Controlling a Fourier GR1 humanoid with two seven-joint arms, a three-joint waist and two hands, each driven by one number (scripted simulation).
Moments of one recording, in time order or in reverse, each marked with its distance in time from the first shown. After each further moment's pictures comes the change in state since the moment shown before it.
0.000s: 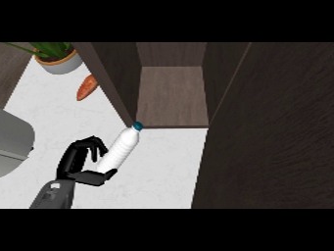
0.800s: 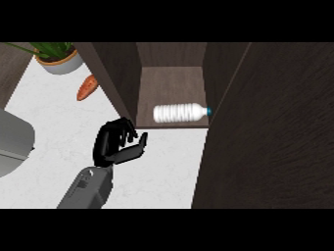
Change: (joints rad) left arm -0.004 -0.137 -0.299 -0.316 0.359 0.276 0.187; right arm -0.005 -0.009 0.024 0.000 0.005 -0.033 0.005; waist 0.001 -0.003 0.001
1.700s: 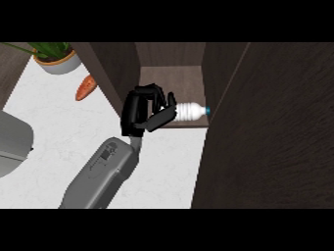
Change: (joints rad) left arm -0.239 -0.004 -0.240 -0.162 0.168 0.367 0.336; right arm 0.028 -0.022 -0.014 -0.006 -0.015 -0.004 -0.035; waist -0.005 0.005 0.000
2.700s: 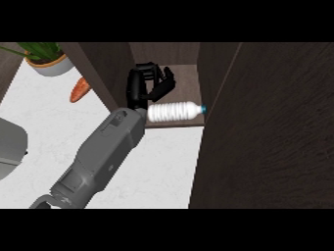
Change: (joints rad) left arm -0.337 0.000 0.040 0.492 0.192 0.154 -0.080; right arm 0.098 -0.051 -0.059 -0.012 -0.058 0.047 -0.102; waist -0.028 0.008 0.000
